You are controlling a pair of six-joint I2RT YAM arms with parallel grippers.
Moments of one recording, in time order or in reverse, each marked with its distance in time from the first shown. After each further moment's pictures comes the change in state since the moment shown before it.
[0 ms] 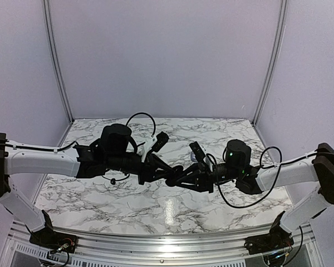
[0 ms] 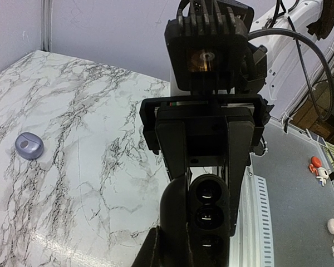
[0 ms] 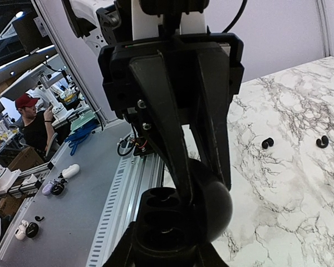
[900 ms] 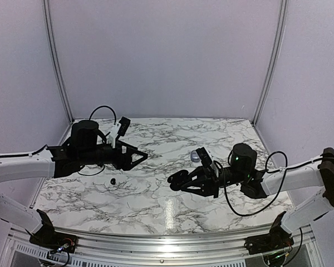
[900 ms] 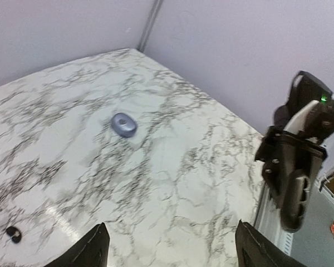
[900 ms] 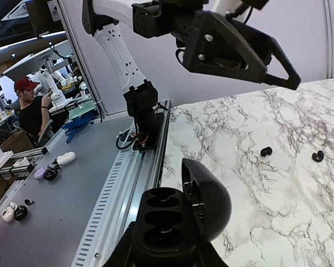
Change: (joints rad) left arm 0.174 -0.224 -0.164 0.003 -0.128 -0.163; right arm 0.000 -0.062 -0.070 0.023 -0.011 -0.108
